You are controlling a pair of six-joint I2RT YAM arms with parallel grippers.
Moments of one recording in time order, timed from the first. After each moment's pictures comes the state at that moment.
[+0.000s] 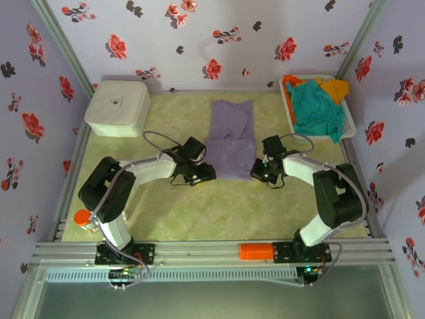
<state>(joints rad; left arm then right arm) -0.73 1.76 1.04 -0.39 0.29 -0.85 0.33 1.59 0.80 -0.42 -0.29 0.70</state>
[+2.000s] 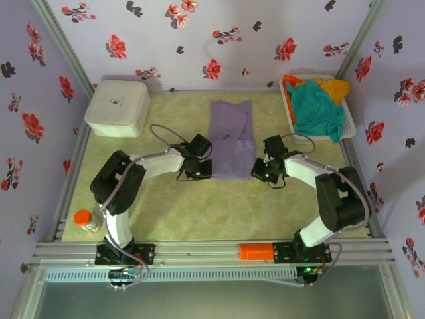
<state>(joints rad) -0.75 1.84 1.12 -0.47 0.16 -0.79 0.33 1.54 0.78 -0.43 -0.30 0.69</state>
